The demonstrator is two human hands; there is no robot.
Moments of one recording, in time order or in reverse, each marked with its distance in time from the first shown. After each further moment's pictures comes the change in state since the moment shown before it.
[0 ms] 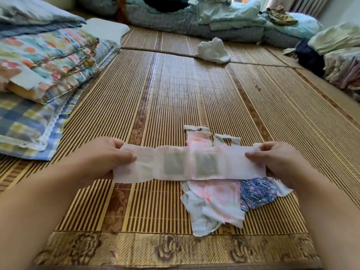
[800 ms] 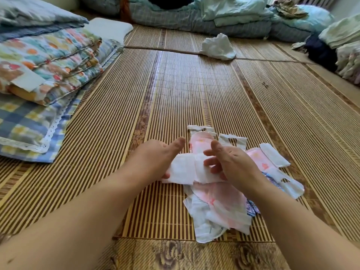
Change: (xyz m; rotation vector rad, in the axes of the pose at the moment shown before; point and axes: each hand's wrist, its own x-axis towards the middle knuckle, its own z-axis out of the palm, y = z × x) left_hand 0.017 0.027 0.072 0.380 0.073 0.149; right_hand -0.017 -0.009 0.082 -0.049 -0.205 -0.280
